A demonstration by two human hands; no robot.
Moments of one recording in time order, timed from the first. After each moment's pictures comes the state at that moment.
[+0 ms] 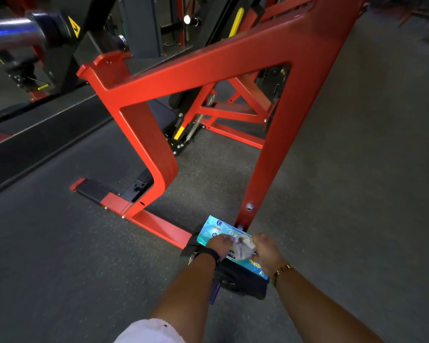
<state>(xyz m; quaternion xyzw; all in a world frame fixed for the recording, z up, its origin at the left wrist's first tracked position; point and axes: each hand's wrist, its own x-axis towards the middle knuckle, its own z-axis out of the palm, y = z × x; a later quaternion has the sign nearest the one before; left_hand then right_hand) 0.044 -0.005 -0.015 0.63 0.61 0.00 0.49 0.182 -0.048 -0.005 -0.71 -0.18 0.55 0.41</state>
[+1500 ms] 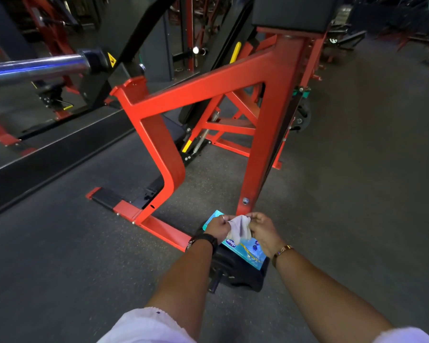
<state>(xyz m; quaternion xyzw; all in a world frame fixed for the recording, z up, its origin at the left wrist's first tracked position) 0.033 -0.047 0.058 0.51 0.54 0.27 0.62 0.170 -0.083 0.084 -0.63 -0.34 0.52 0.46</state>
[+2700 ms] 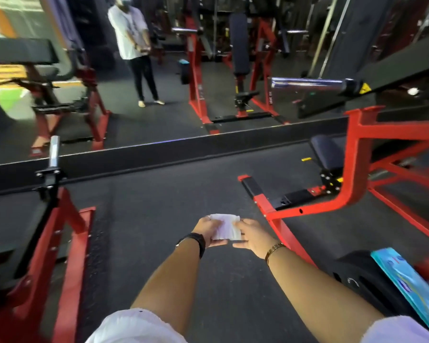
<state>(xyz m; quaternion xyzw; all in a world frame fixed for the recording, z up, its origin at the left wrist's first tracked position) -0.434 -0.357 0.116 0.11 0.63 0.54 0.54 -0.303 -0.282 0.125 -0.46 -0.52 0.70 0.13</state>
